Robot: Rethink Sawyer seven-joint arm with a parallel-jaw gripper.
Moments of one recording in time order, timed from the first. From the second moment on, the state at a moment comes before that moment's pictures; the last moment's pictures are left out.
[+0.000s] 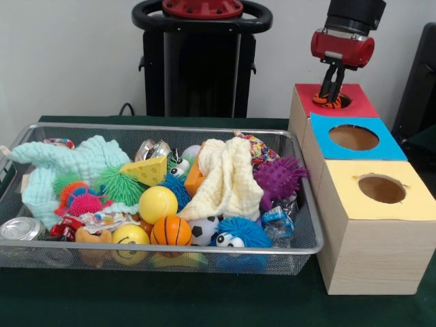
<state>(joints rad) 0.54 -0.74 -0.26 2.27 0.78 -0.23 2.18</state>
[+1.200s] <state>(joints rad) 0.51 -0.62 -0.20 2.24 0.76 -0.31 2.24</state>
